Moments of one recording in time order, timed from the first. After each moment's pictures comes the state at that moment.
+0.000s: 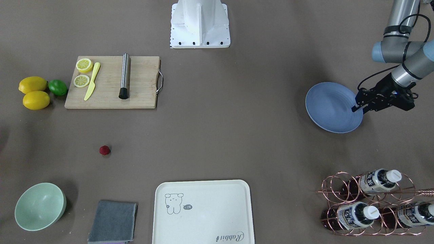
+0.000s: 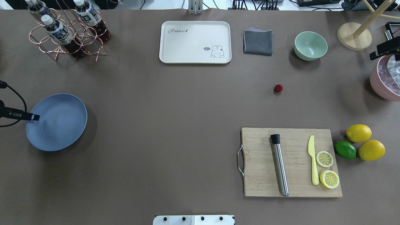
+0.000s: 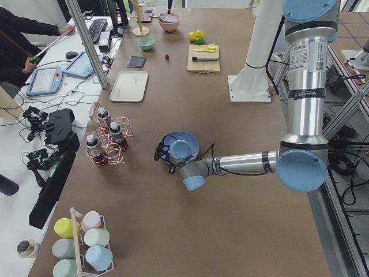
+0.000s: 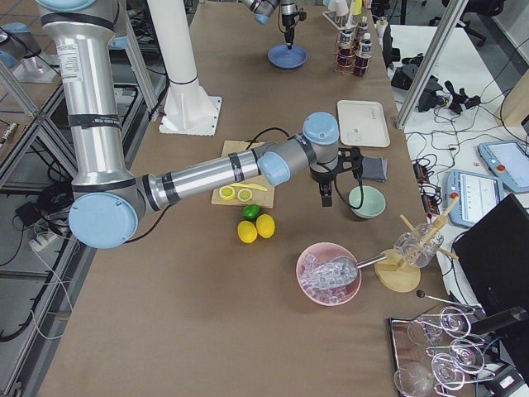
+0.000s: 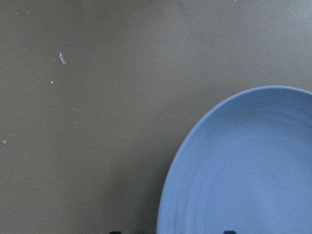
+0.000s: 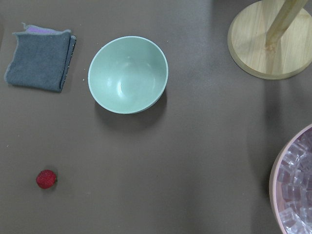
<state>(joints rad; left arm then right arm) -0.99 -1.53 -1.35 -2.80 -2.27 -0.79 1.34 -1.47 1.78 -1.30 2.36 0.53</state>
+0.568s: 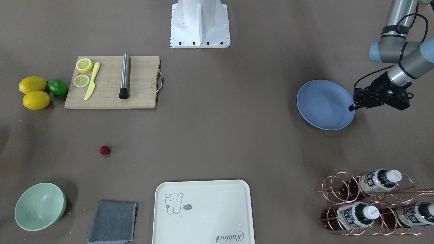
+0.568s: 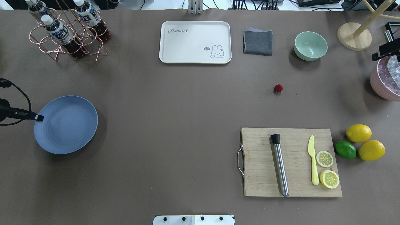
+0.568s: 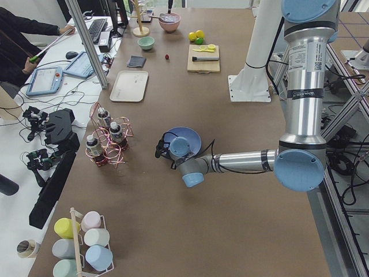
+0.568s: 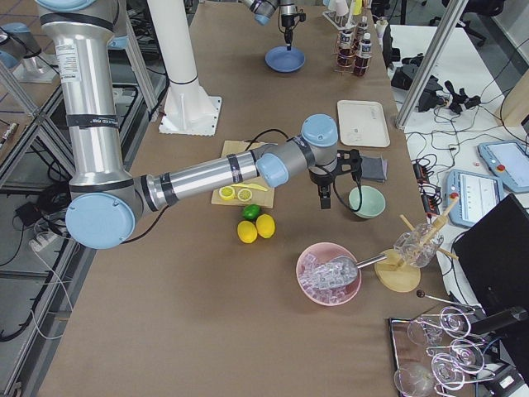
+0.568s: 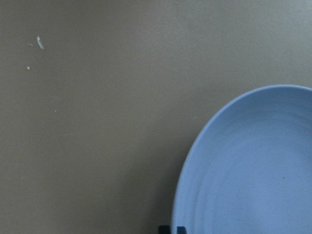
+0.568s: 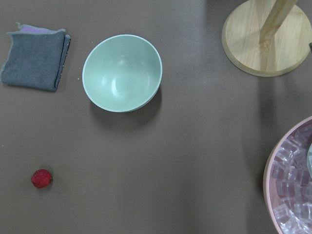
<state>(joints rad) -0.98 -1.54 -1.40 -2.79 -2.33 -0.93 1.34 -1.48 1.78 -1.30 2.35 0.53</state>
